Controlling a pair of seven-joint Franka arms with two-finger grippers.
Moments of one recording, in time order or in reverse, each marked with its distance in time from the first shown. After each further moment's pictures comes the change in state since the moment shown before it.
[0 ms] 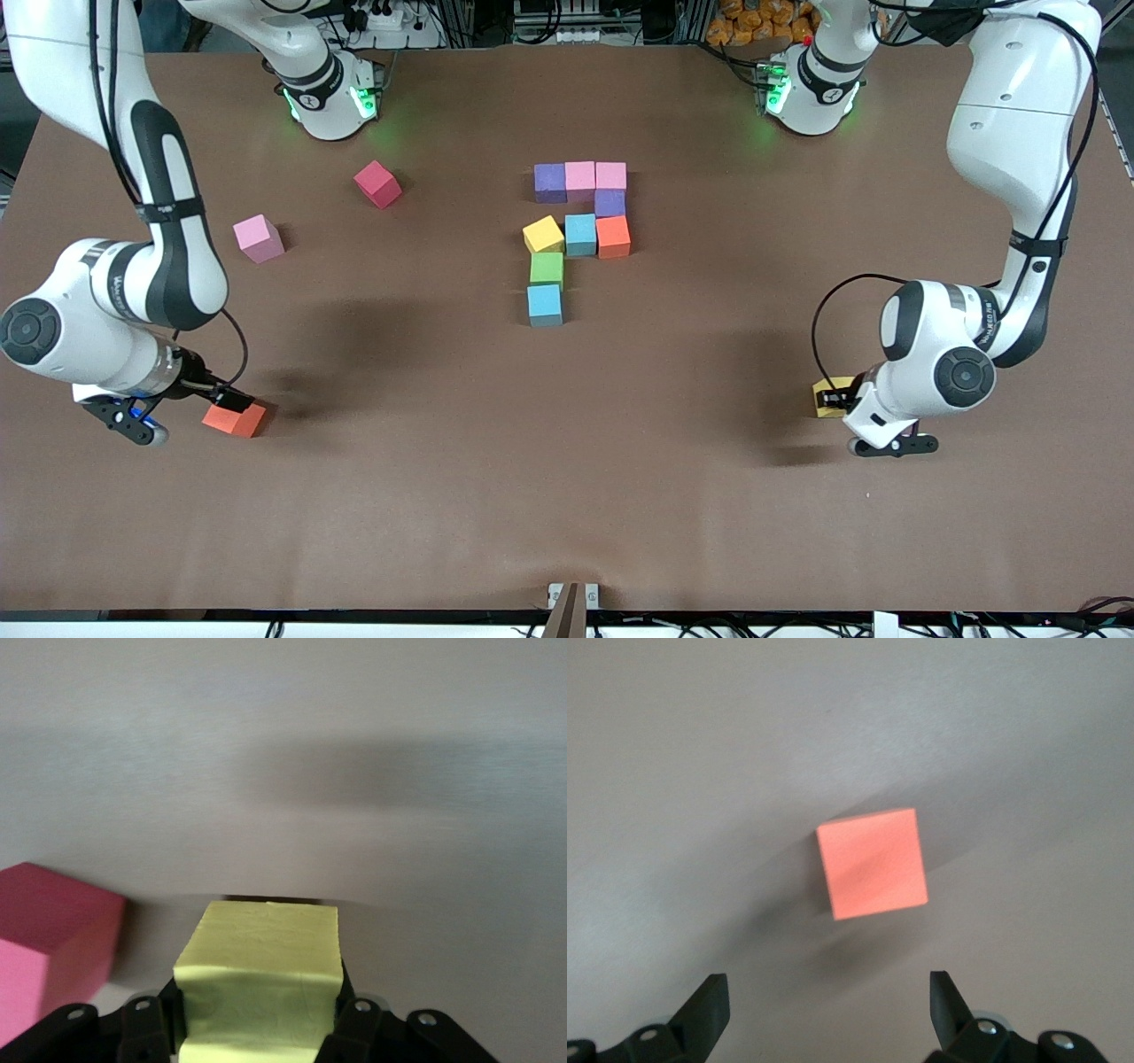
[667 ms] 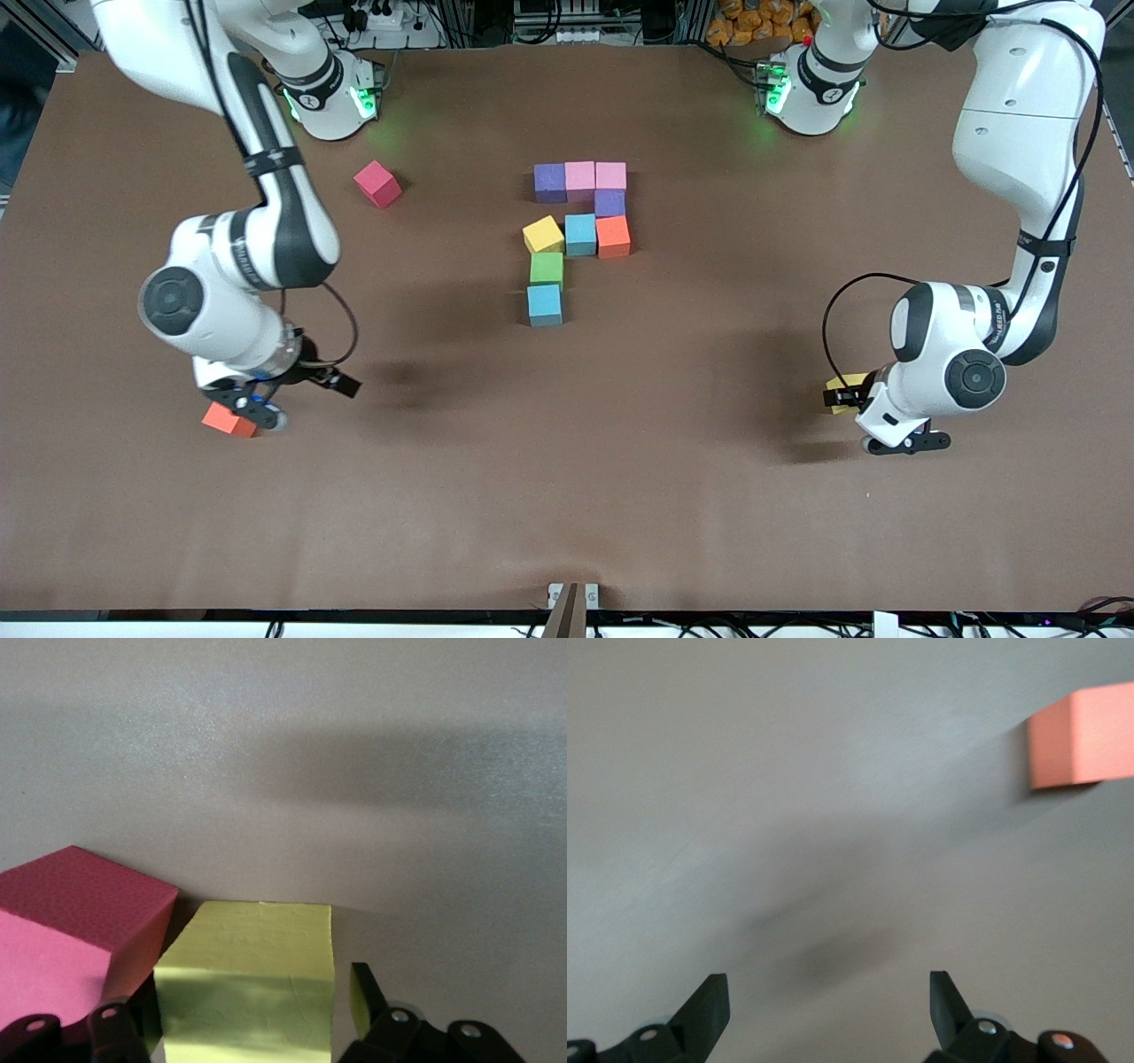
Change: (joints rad) left arm 0.005 0.012 0.064 -0.016 0.000 0.004 0.018; right arm 0.243 -0.080 0.000 -0.028 0.033 -0.006 0.150
